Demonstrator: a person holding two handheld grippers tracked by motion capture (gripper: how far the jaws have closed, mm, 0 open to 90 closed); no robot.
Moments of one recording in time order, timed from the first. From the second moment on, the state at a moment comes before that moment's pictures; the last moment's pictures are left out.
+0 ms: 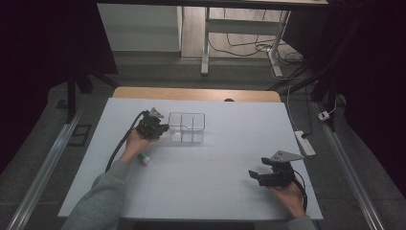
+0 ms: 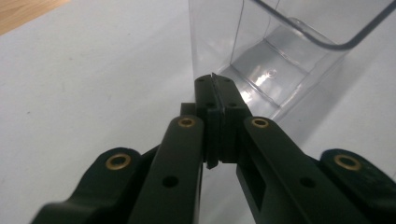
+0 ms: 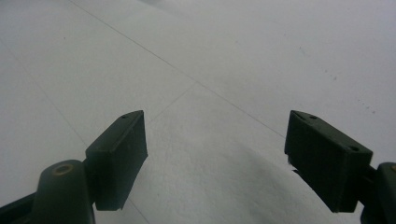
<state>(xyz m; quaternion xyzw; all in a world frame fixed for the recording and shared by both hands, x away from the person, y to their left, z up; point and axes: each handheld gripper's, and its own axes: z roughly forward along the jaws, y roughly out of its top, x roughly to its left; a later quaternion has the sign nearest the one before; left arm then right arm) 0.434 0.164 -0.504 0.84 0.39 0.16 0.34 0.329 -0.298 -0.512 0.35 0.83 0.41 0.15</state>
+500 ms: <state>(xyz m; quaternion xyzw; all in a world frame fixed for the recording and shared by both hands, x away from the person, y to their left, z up) 0.434 0.139 -0.503 0.85 0.38 0.15 0.35 0.329 -0.298 -0.512 0.34 0.83 0.41 0.15</state>
